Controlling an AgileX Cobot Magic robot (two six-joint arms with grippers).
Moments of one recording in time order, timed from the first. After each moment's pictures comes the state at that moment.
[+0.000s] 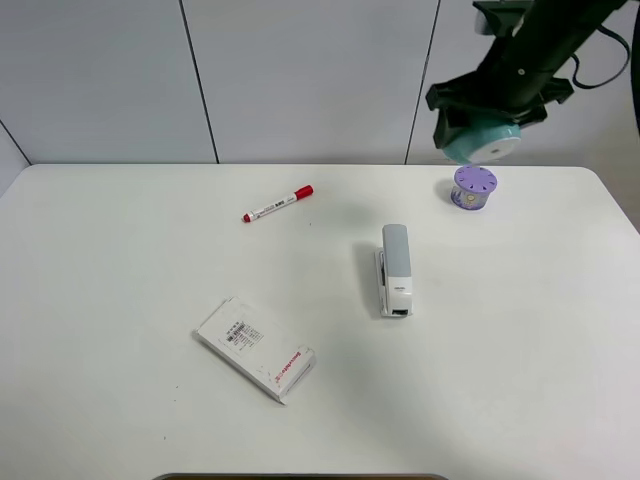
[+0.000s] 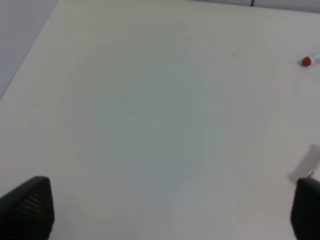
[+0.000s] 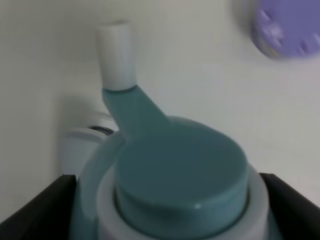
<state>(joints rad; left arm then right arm) -0.01 -0.01 -0.51 0.06 1.06 -0.07 0.27 1.78 -1.65 0.07 1.07 -0.02</state>
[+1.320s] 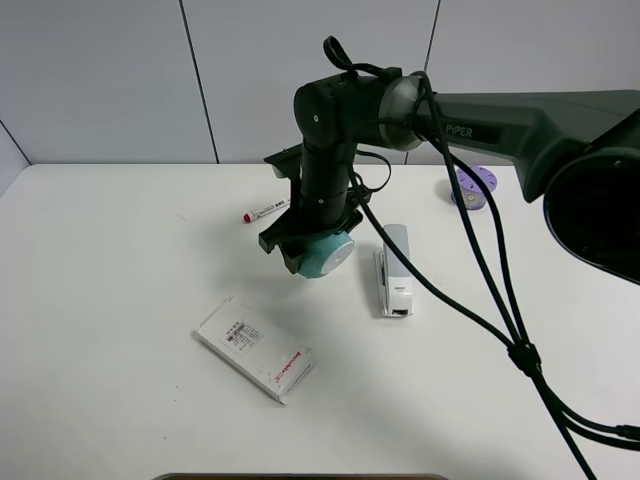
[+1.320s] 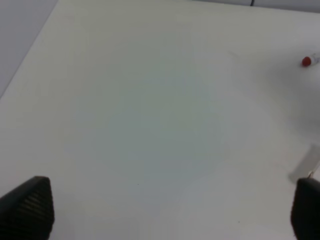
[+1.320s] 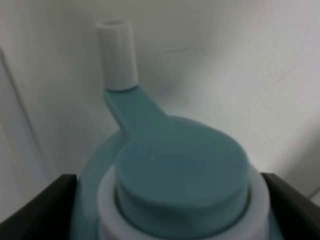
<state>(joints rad) -0.01 -0.01 -0.51 0.06 1.06 -0.07 0.68 2.21 -1.76 0.08 1.08 -0.04</state>
